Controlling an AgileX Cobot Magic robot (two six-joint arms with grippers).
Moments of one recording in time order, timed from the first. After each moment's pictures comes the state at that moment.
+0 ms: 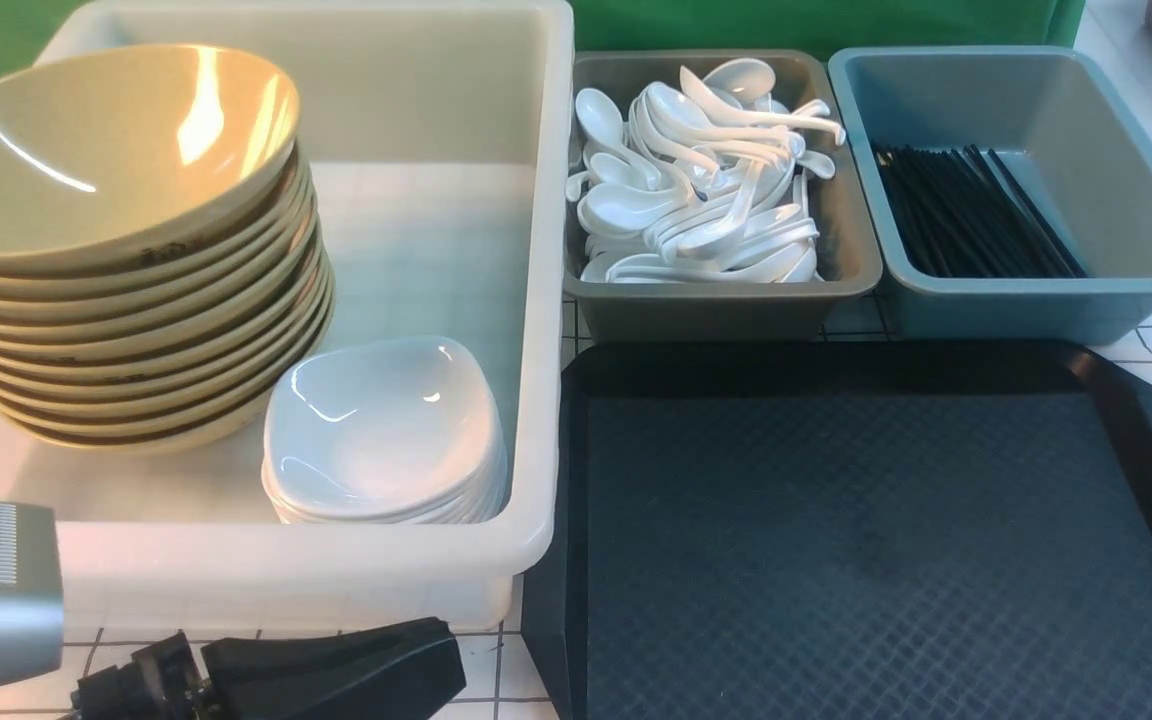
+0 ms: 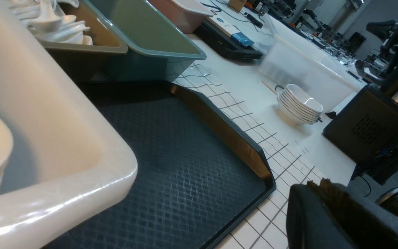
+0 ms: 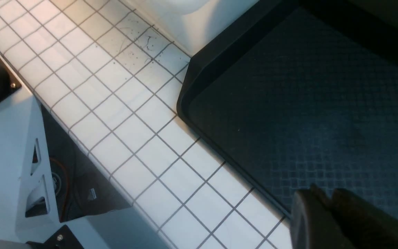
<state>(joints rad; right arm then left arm) 1.01 0.62 -0.91 -0.19 0.97 0.37 -0.94 0.54 -0.21 0.52 -0.17 -0.91</state>
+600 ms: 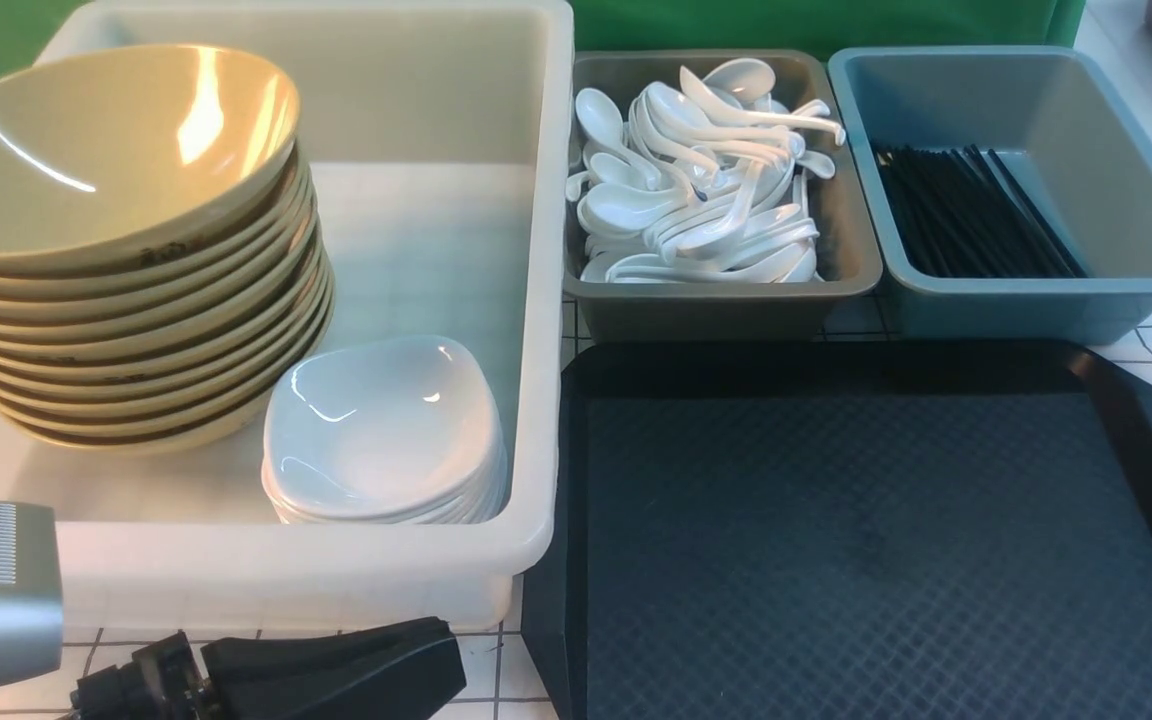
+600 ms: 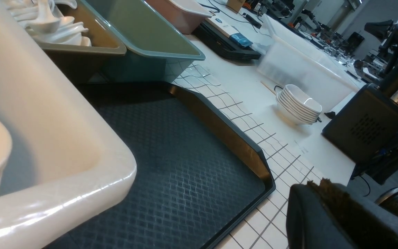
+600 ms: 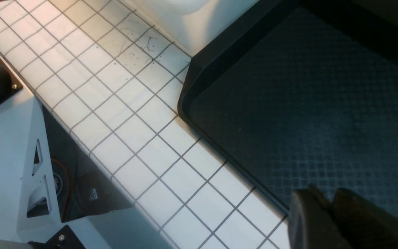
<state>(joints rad) 1.01 0.62 -0.91 -0.19 0.97 0.37 -0.94 0.54 -0.21 0.52 -0.17 -0.91</state>
